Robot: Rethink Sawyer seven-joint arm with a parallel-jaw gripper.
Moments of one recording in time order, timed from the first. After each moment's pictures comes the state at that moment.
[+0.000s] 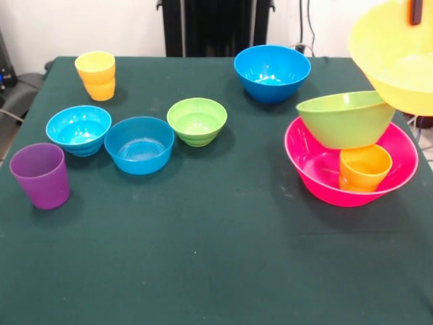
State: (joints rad) arm 0.13 -1.01 0.09 2.21 0.69 -0.05 2.91
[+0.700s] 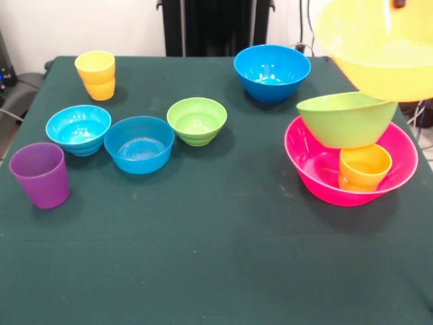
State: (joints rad) arm 0.02 -1.09 0.11 2.22 0.70 -0.03 2.91
